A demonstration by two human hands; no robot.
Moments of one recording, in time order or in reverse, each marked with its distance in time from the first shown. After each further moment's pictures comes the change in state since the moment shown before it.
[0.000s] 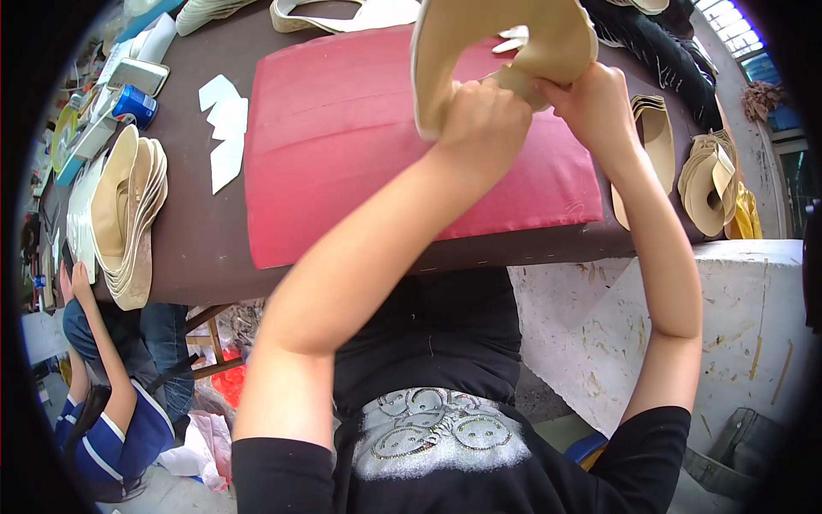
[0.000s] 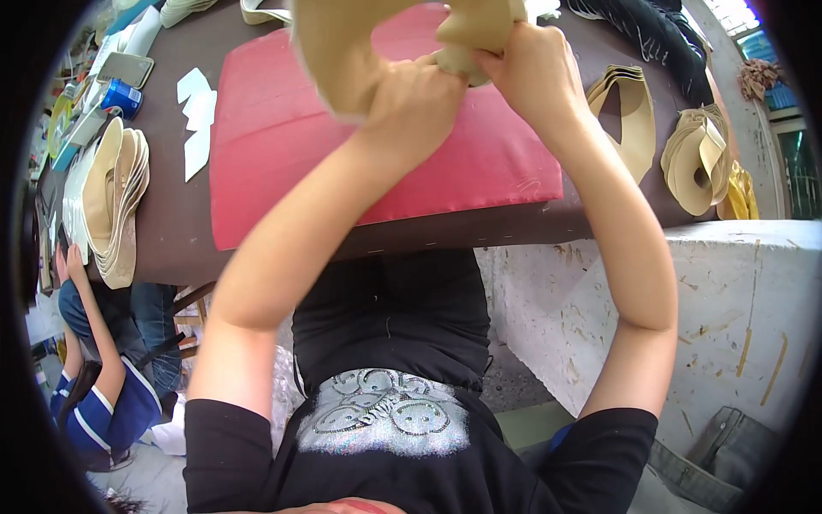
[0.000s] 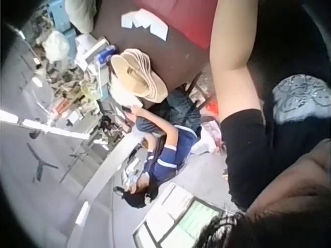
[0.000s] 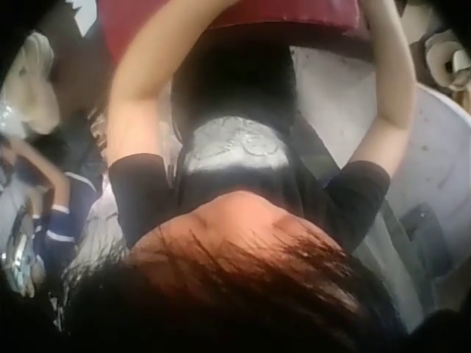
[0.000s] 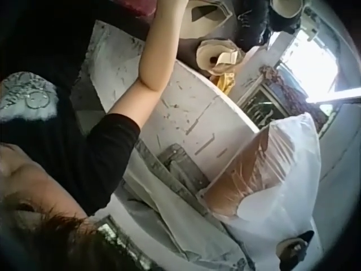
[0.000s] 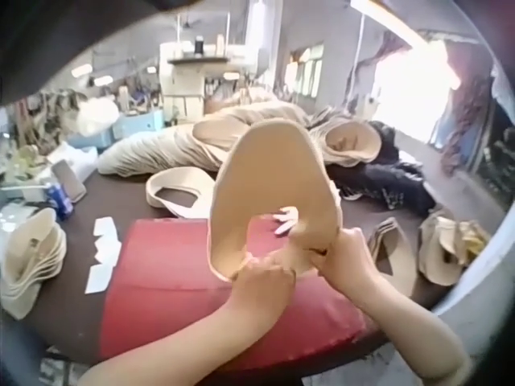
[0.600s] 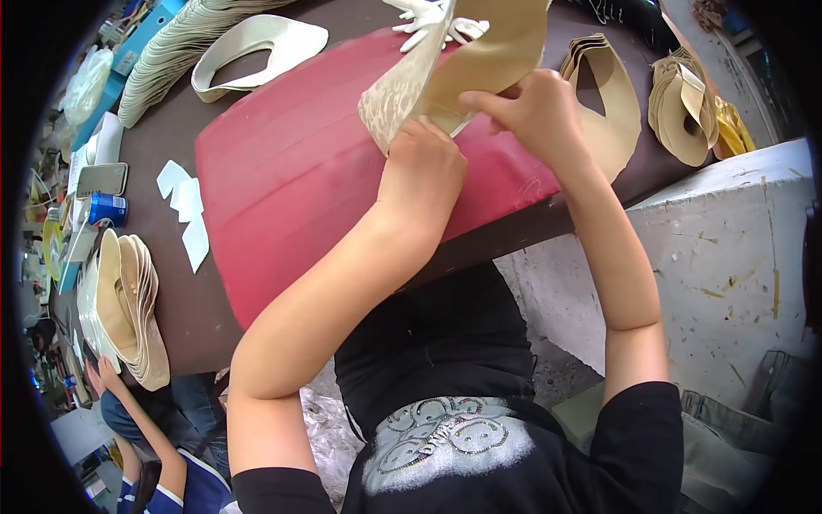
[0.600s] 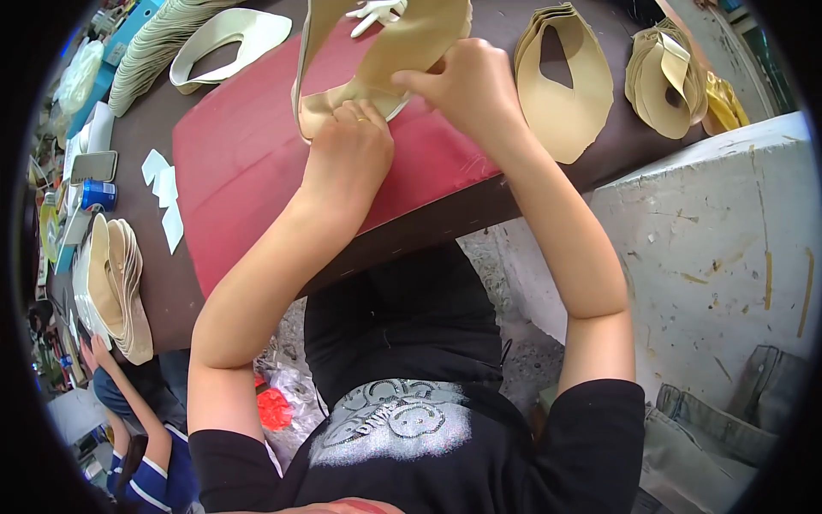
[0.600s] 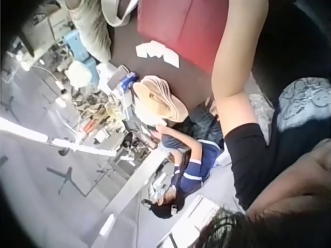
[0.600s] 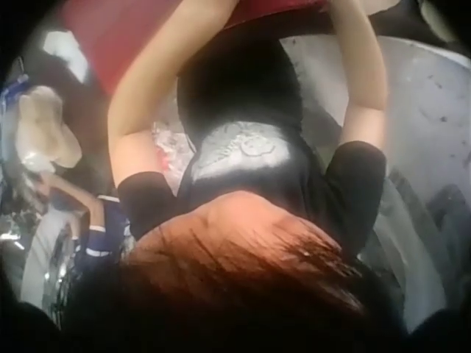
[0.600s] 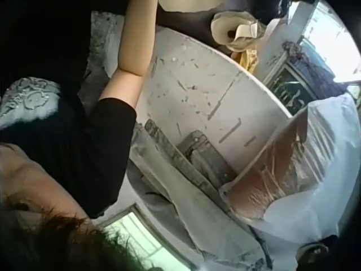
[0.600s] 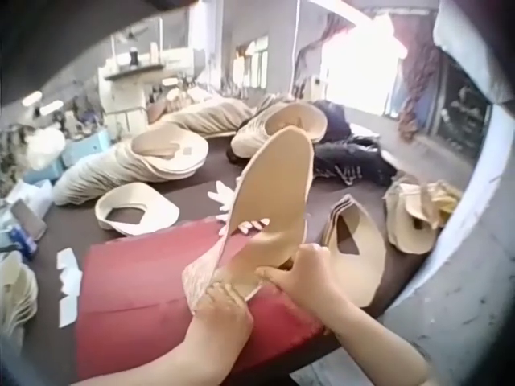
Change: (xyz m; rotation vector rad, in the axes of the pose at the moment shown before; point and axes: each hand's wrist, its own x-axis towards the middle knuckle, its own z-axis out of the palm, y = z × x) left_hand -0.003 0.044 0.001 0.693 -0.027 0.241; right_hand -0.034 0.036 0.010 0.415 0.039 0.266
